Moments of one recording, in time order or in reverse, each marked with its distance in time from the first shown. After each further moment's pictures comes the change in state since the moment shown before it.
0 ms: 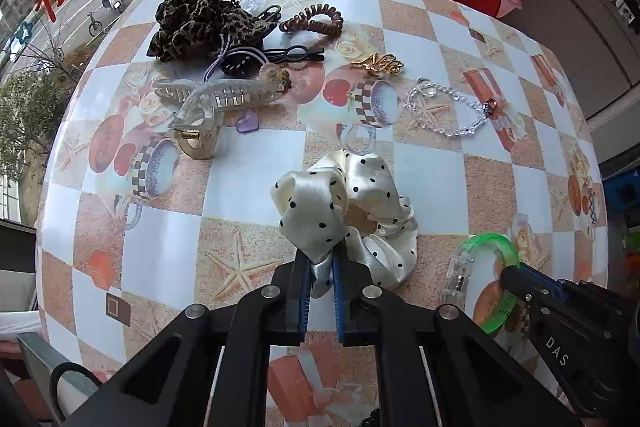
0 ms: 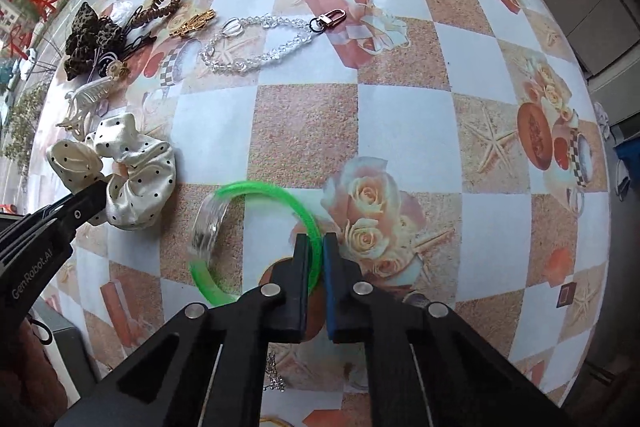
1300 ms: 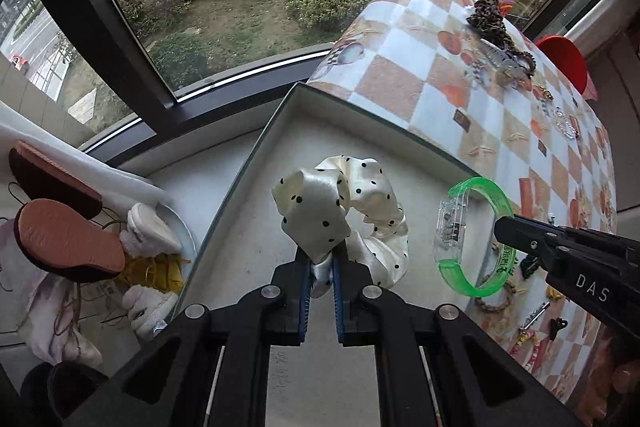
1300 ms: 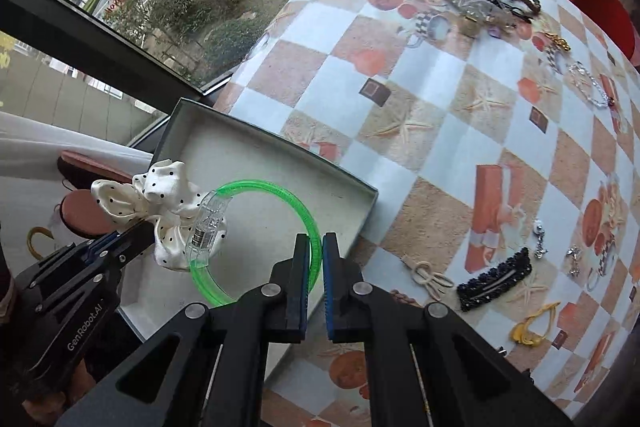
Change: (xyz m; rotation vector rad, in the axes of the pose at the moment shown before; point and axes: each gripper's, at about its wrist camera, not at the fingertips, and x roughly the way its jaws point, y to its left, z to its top) left arm -0.134 0.259 -0.226 -0.405 -0.009 0.116; right arm -0.070 0.271 -0.160 -0.477 0.106 0.213
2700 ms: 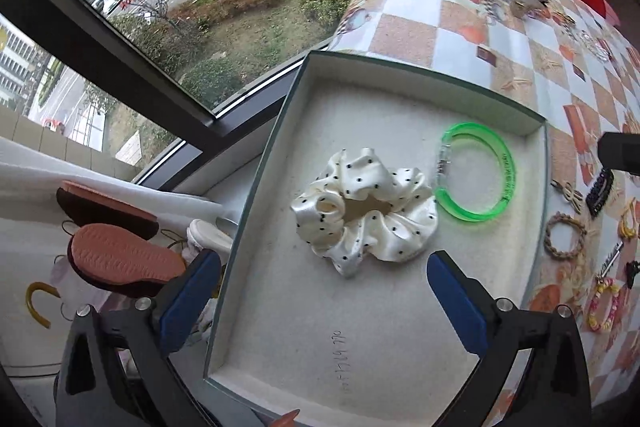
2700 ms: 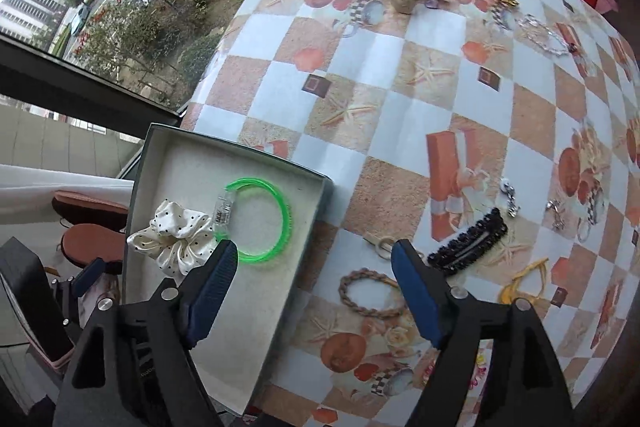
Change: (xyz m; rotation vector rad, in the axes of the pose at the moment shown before) left arm -0.001 -0.025 -0.032 0.214 0.006 0.246; right arm -0.027 -0.060 -0.005 0.213 -0.019 -0.012
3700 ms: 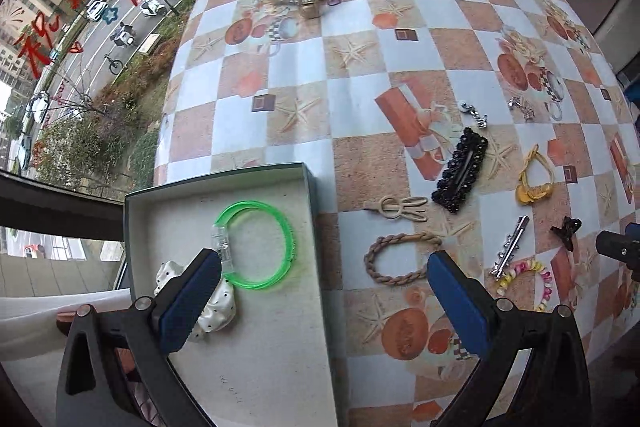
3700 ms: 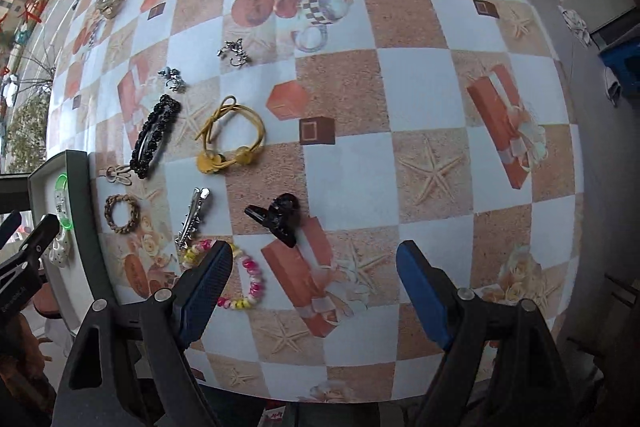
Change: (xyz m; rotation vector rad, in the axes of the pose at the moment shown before) left arm -0.047 -0.172 0.024 0.415 -0.044 -0.117; right arm -0.030 -0.224 -0.140 0.438 0.055 -0.142
